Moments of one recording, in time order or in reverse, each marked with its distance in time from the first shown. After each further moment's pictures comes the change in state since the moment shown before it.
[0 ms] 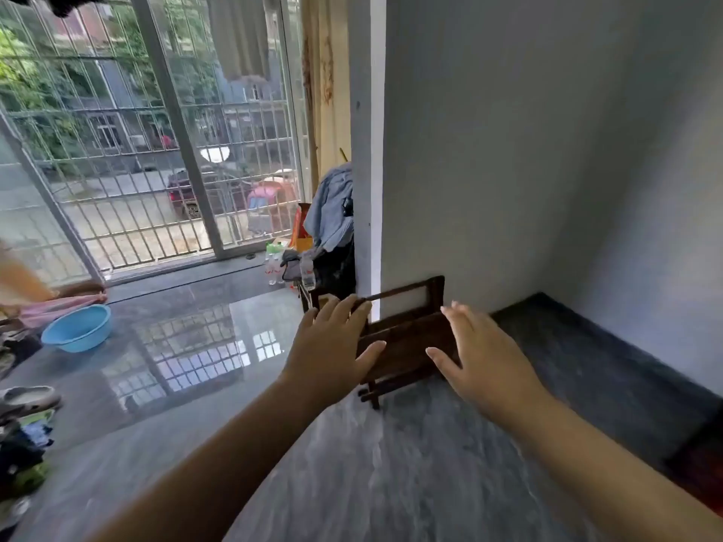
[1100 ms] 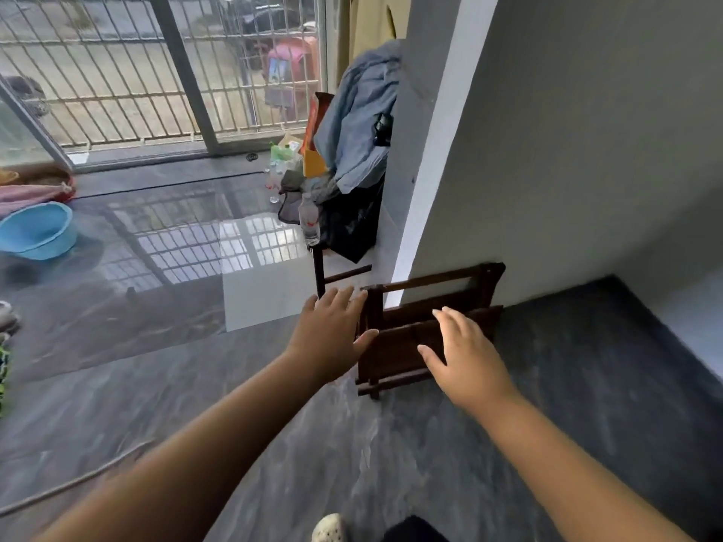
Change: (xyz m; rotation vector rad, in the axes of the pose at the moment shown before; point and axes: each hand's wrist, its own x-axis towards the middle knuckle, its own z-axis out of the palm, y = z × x) left_hand 0.370 -0.198 0.255 -0.049 -0.308 -0.185; right_hand 0.440 0.106 0.243 0.077 -0.329 -0.008
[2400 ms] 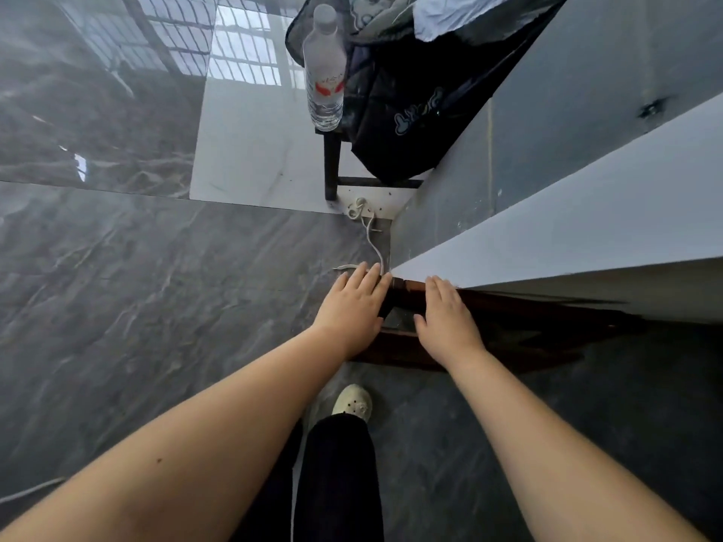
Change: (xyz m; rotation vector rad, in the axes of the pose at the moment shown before) left_hand 0.317 -0.072 0.342 -0.176 -0.403 -0.198; right_hand 0.400 0.154 0.285 -0.178 -0.528 -0.117
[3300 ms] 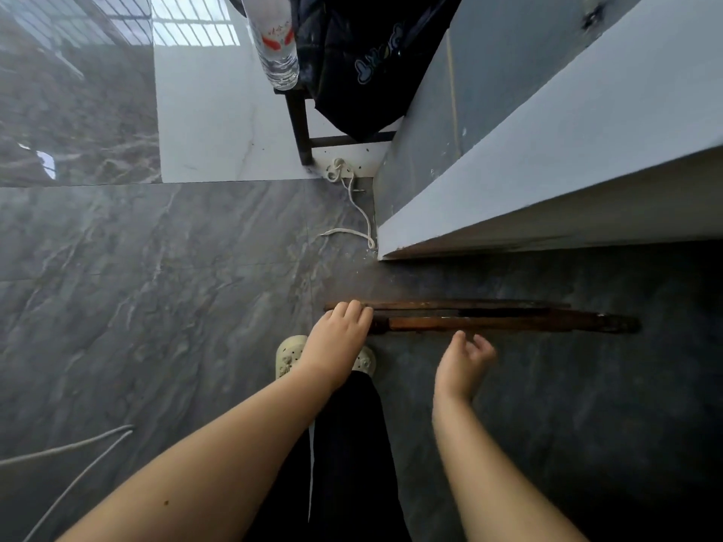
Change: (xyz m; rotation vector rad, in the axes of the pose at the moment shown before) left_hand -0.072 0.036 0.035 -0.034 0.021 0.089; right_hand -0.105 0.004 0.063 1.203 0.533 1.106
